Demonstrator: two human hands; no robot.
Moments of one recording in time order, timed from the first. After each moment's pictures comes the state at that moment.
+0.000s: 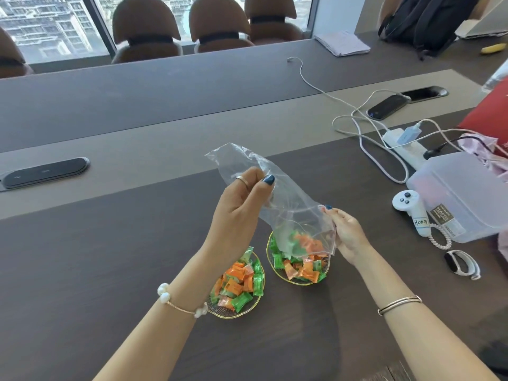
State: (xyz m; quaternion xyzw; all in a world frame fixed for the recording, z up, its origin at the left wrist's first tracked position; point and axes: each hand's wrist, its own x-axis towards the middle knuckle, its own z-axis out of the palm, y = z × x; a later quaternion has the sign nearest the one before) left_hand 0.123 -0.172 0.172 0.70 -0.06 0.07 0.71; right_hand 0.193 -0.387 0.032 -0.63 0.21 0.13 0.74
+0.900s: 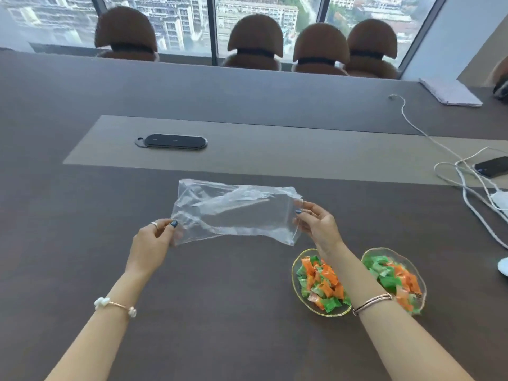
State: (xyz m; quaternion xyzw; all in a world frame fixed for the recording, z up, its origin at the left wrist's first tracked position) left_hand -0.040 0.151 0.065 0.77 0.35 0.14 0.51; right_hand 0.136 -0.116 0.067 -0.68 0.00 0.21 0.70
